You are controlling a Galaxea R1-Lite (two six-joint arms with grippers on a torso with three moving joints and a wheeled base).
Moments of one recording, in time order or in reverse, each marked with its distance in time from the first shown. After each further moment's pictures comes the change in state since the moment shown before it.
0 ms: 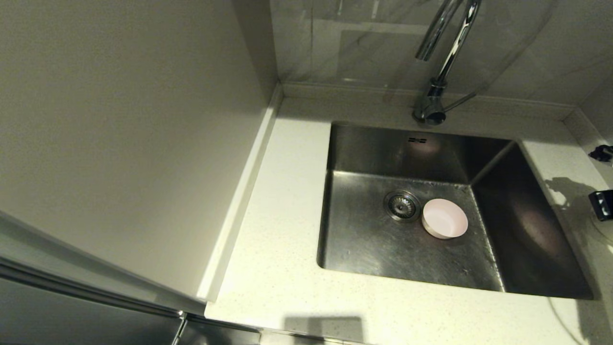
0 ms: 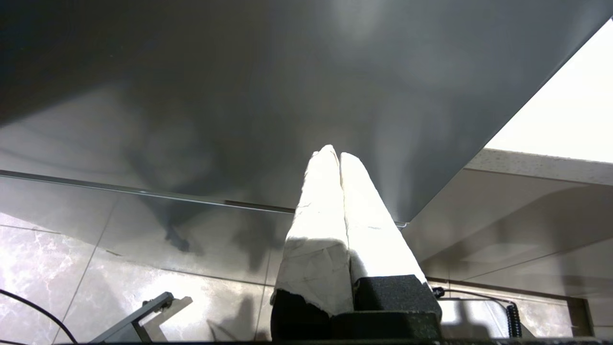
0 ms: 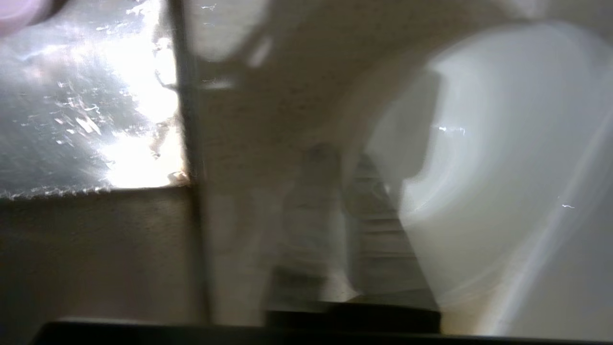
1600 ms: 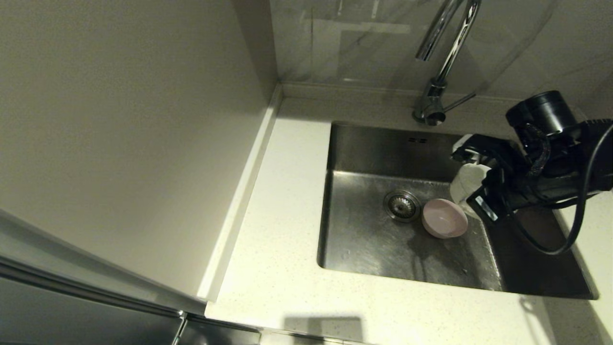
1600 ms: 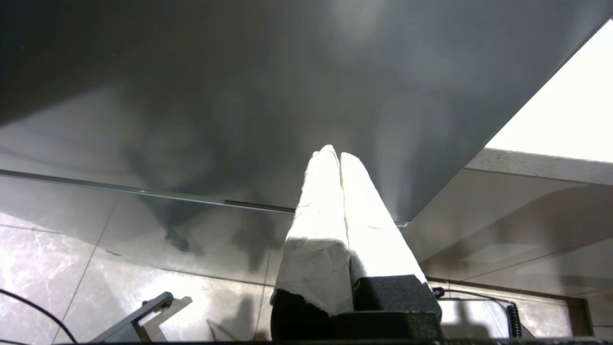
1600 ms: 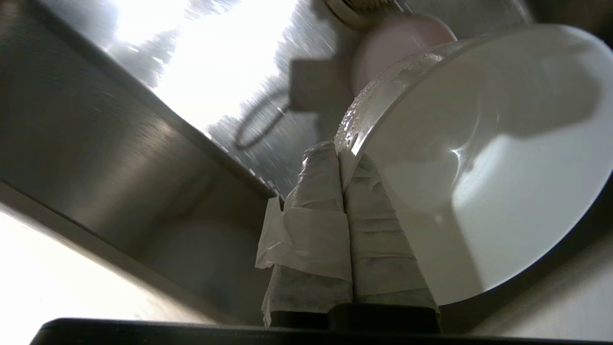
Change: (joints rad) left arm 0.000 0.000 0.000 0.000 0.001 0.000; right arm 0.699 -0.137 0.093 -0.008 -0.008 -0.111
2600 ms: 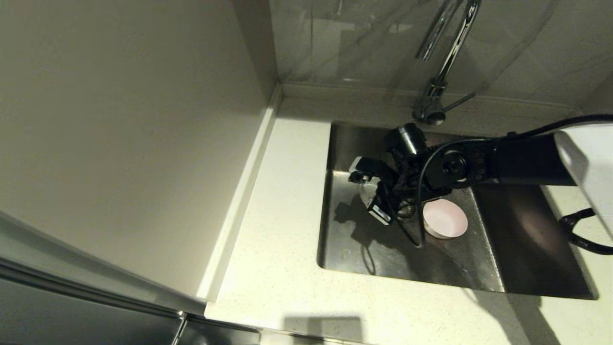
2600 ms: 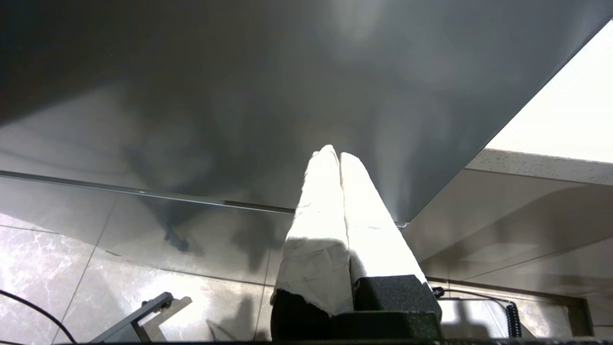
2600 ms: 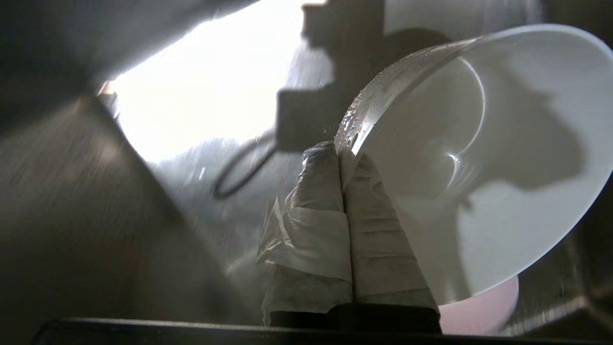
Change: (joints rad) left arm 0.000 0.000 0.000 0.000 0.000 0.000; right arm 0.239 0.450 -0.367 -0.110 0.004 -0.128
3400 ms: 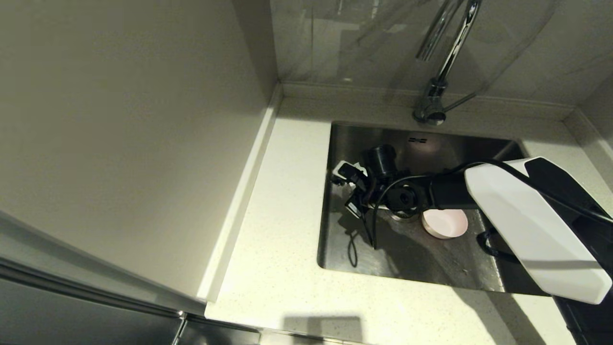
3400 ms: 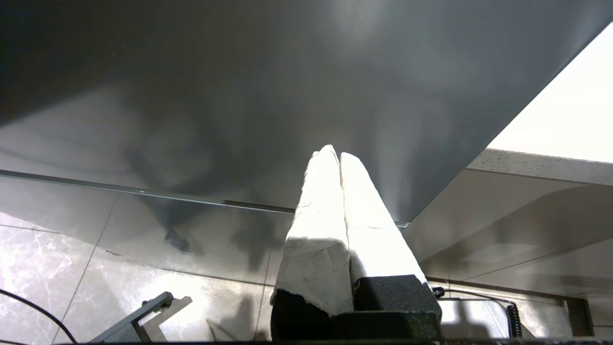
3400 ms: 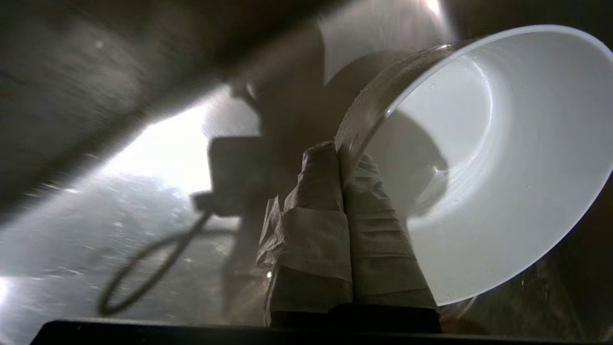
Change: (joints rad) left arm 0.000 0.000 0.000 0.000 0.000 0.000; right arm 0.004 0.243 -0.100 -0.369 -0.119 0.023
